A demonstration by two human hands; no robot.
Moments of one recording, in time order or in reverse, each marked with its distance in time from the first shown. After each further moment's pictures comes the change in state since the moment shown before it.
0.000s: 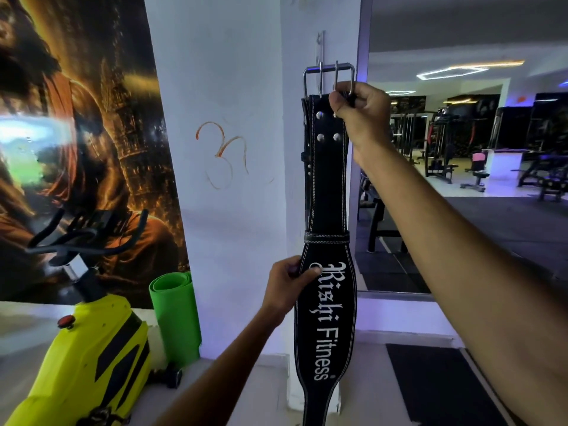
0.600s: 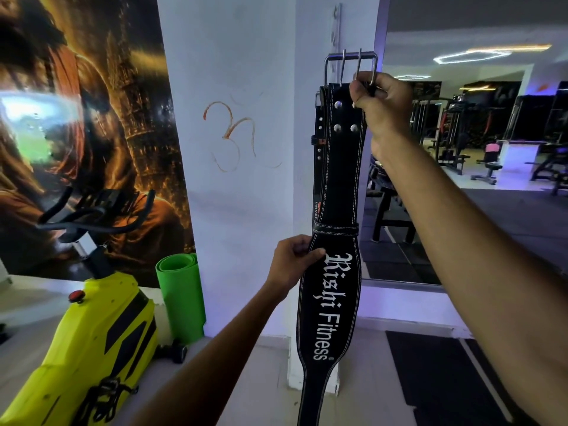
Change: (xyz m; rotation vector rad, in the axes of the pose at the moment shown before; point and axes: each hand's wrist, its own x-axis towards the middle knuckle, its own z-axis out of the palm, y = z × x) left_hand 0.012 0.001 -0.008 -0.004 0.021 -0.014; right_hand -0.012 0.007 -0.006 -0.019 0.018 0.053
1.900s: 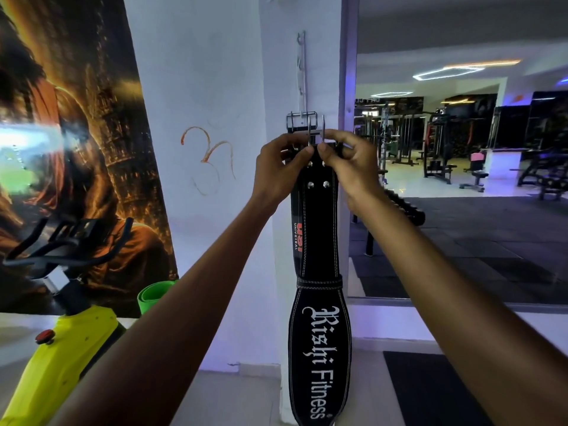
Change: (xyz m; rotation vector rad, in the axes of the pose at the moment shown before) left_hand 0.125 0.162 0.056 0.299 0.195 0.514; right_hand -0.002 0.049 -0.051 0.025 -0.121 -0.002
